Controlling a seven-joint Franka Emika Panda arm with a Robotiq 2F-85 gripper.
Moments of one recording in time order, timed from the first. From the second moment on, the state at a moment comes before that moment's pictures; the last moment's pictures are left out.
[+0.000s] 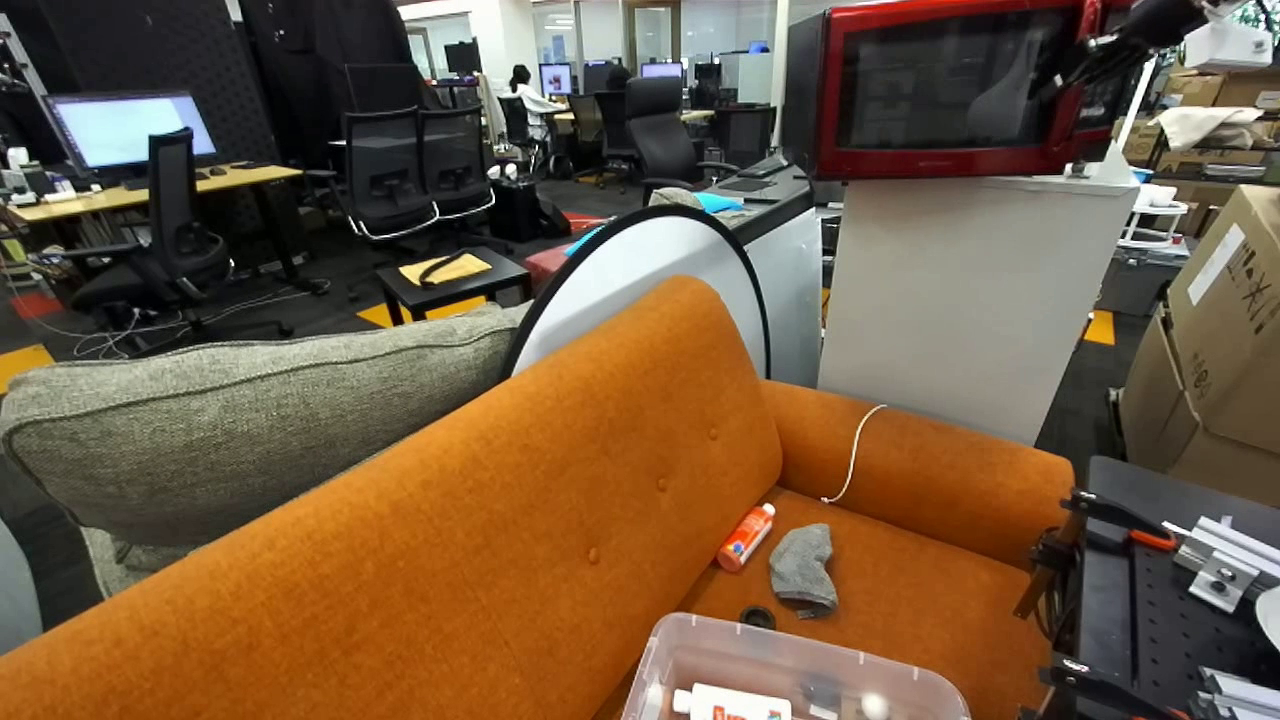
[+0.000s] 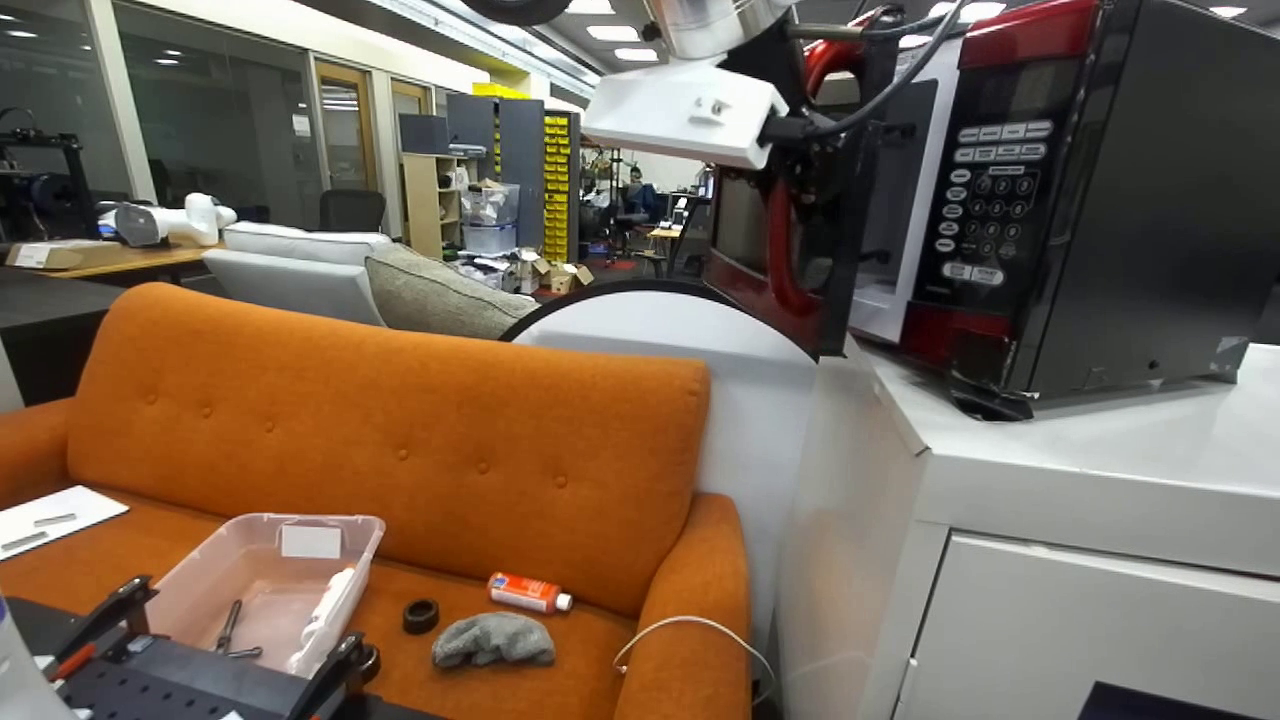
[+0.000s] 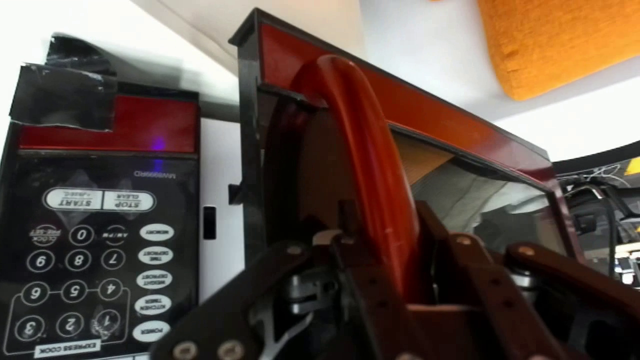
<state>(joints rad) -0.65 -0.33 -0.30 -2.35 0.66 2.71 -0.94</state>
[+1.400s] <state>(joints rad) -0.36 -0.80 -0.56 -2.52 0.16 2.36 -0.82</state>
